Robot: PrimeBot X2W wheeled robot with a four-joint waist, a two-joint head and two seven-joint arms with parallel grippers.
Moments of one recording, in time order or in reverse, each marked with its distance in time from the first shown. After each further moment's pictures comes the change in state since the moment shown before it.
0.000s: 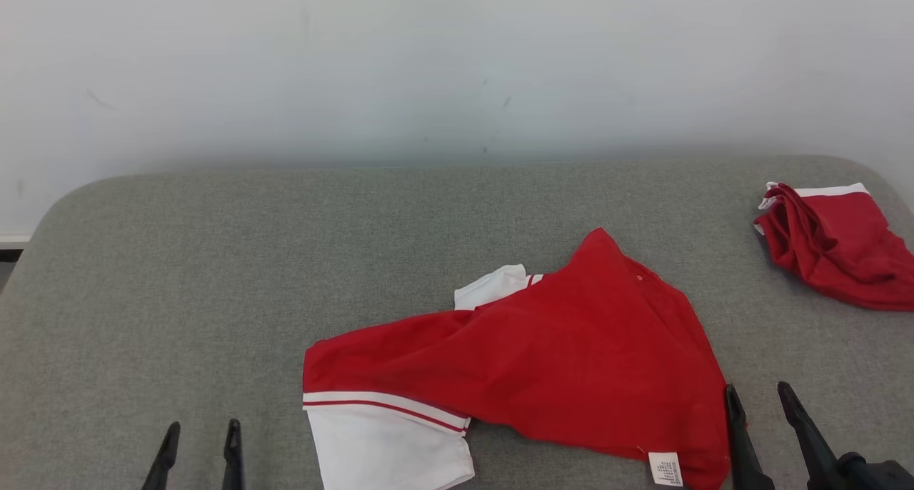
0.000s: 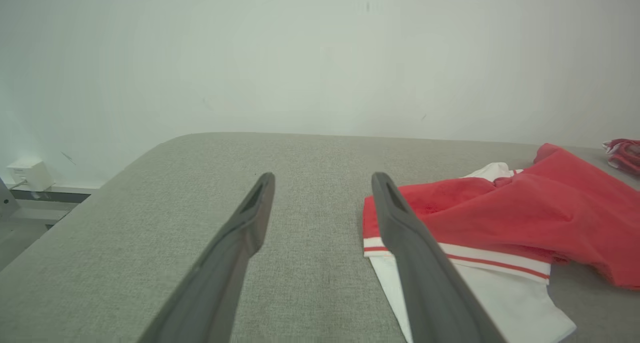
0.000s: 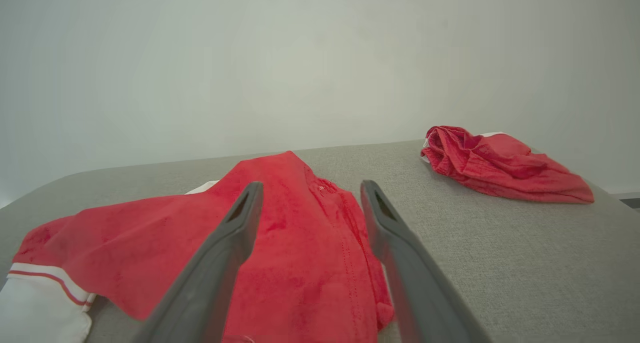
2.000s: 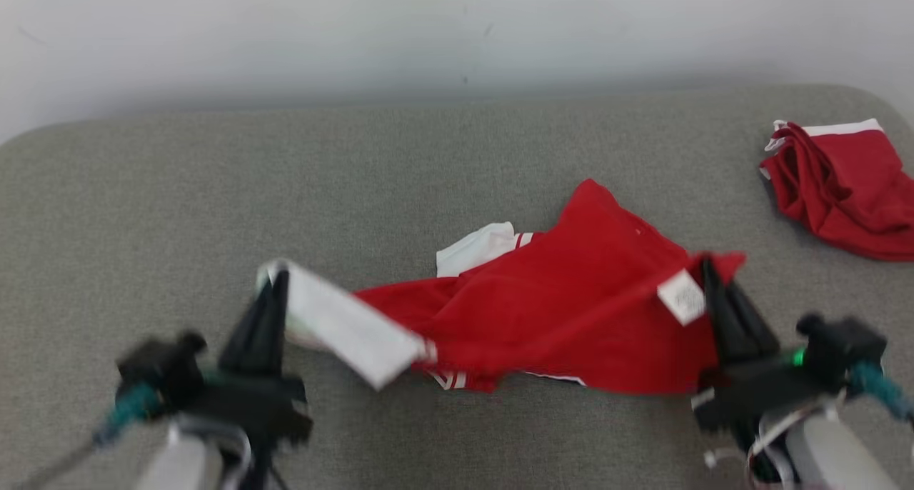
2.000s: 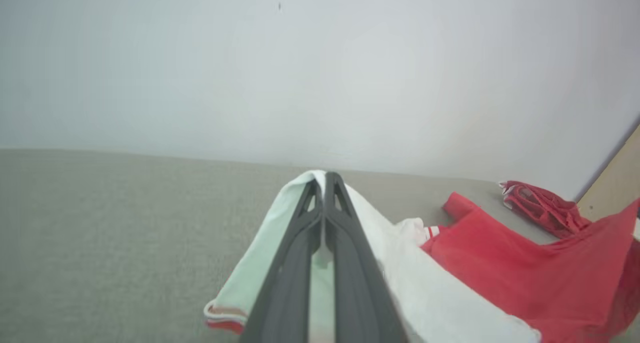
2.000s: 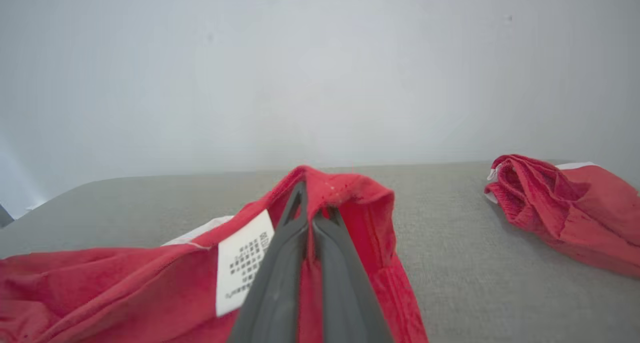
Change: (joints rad) left arm -0.394 0.094 -0.301 0.181 -0.321 -0.002 0.000; right arm -0.345 -0.101 0.187 0.179 0.131 0.000 -0.003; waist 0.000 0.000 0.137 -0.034
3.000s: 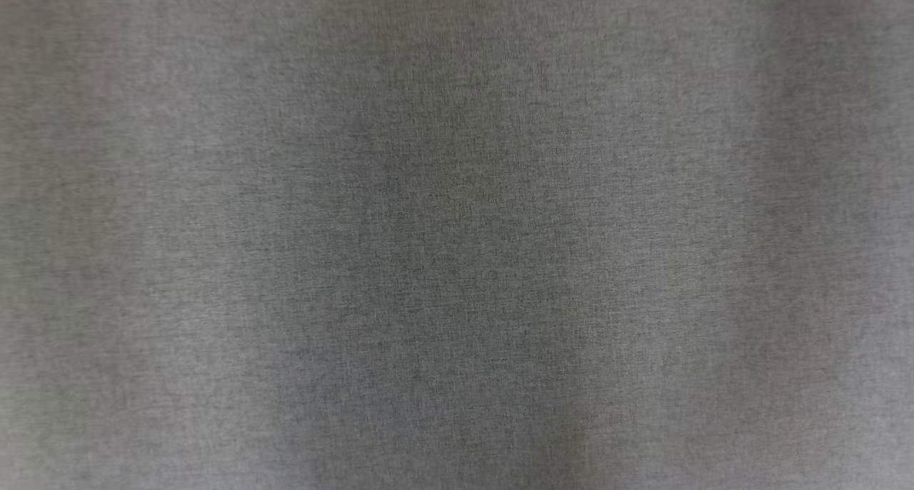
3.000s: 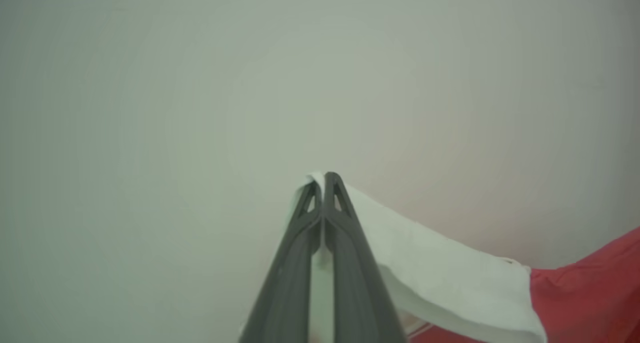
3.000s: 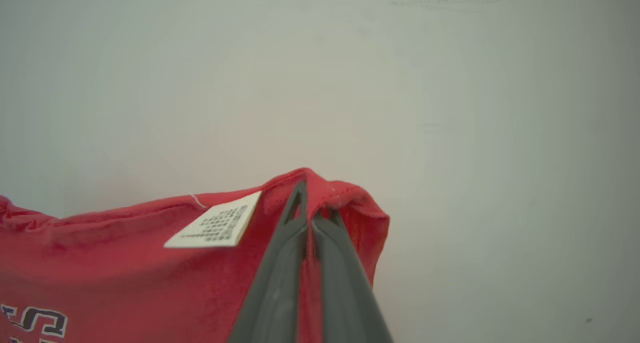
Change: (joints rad) left arm -1.697 0.126 -0.116 0.523 -0.093 0.000 0.265; right arm -1.549 -0.140 0.152 0.457 0.202 0.000 0.174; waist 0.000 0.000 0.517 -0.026
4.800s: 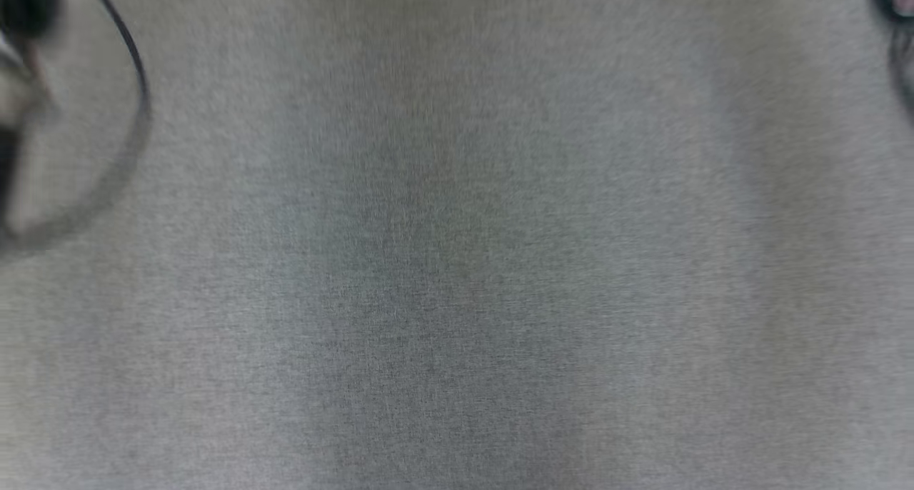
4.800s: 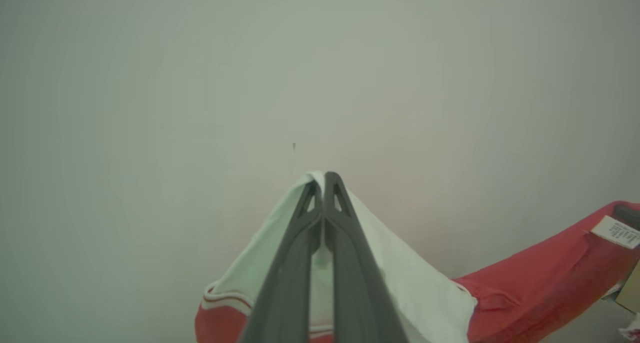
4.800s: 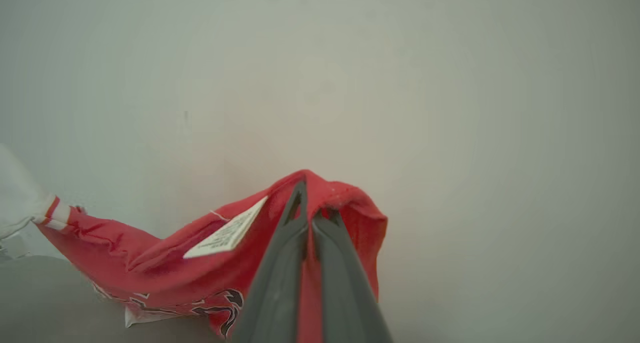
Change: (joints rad) left arm 0.514 0.116 -0.237 -0.165 -0.322 0.036 -0.259; right arm 0.315 -0.053 0.354 -0.004 0.214 0.000 -0.173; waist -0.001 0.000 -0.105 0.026
